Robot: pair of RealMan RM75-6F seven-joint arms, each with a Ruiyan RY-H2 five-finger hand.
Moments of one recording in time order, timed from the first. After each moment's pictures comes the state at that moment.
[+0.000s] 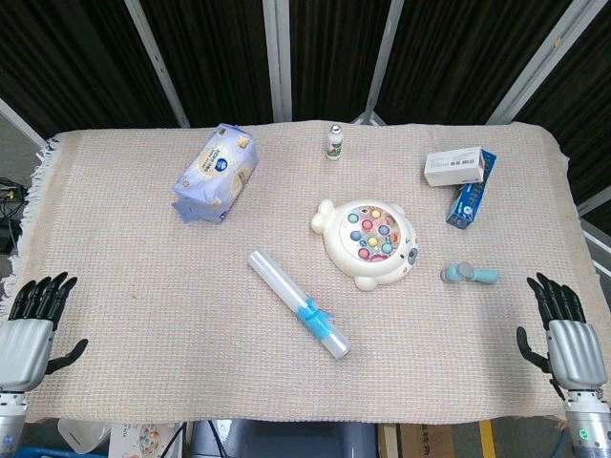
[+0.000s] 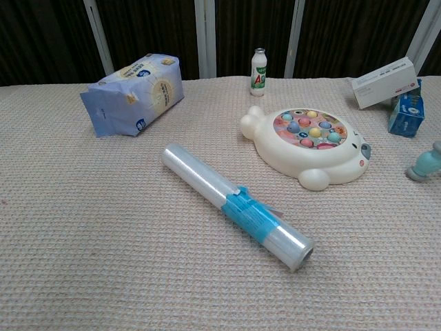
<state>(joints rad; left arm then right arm) -0.05 -1.13 0.00 -1.79 1.53 1.51 0.27 0.08 -1.19 0.04 -1.53 -1.49 1.51 0.13</state>
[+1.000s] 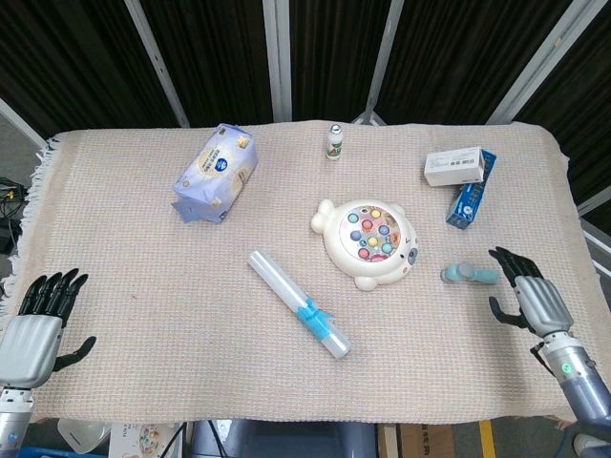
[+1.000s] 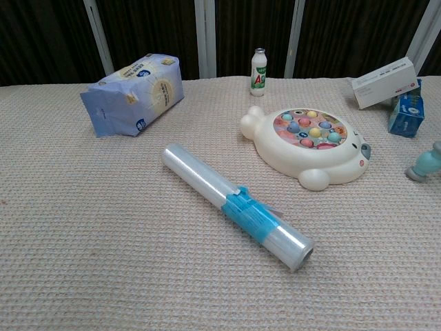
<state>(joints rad) -0.07 -1.11 0.00 -1.83 1.56 1.49 0.29 0.36 -1.12 0.11 -1.43 -1.39 0.97 0.37</state>
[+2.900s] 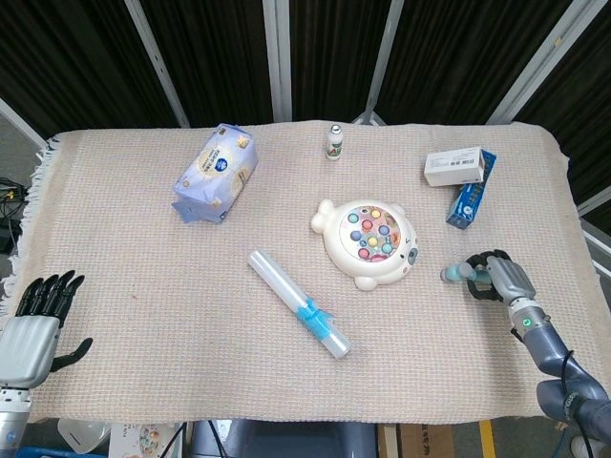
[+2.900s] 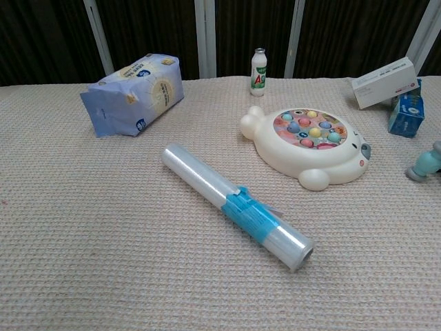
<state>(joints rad) -0.07 -1.10 0.00 -1.83 1.52 1.48 0.29 0.52 -1.38 0.11 -1.04 -1.29 0.70 0.47</state>
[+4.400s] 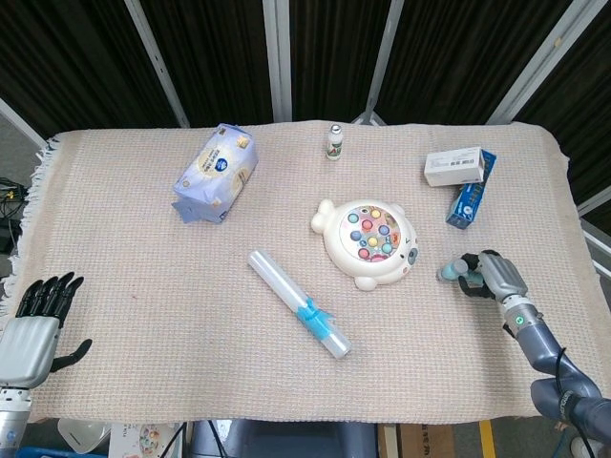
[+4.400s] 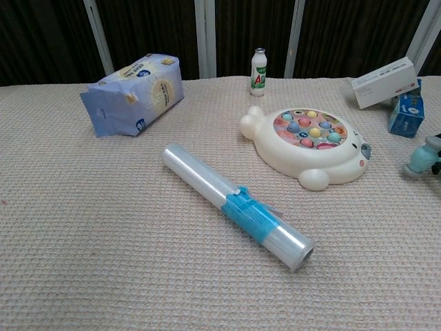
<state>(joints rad) -0.07 -1.11 0.00 -1.83 1.50 1.46 0.29 0.53 -1.37 0.12 -1.09 -1.31 0.74 0.46</state>
